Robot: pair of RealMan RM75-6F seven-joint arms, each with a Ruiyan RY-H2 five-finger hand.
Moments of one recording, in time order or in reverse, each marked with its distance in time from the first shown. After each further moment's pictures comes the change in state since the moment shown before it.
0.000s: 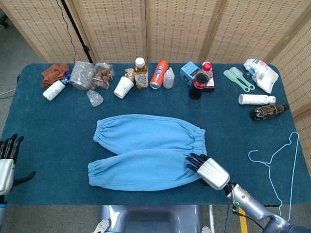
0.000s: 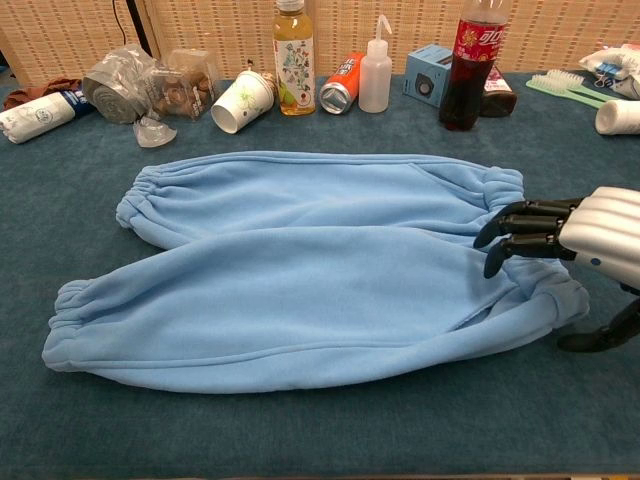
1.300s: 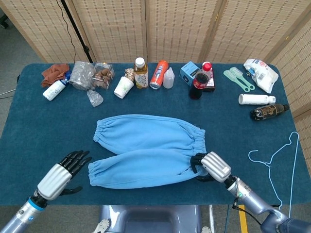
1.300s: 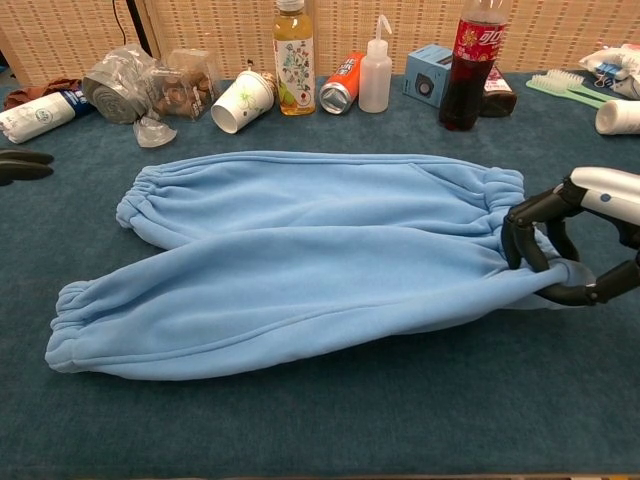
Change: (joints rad) left arm -0.206 -0.206 0.167 0.377 0.520 -0.039 -0.309; right arm 0.073 0.018 -0.043 -0.019 0.137 0.025 0.486
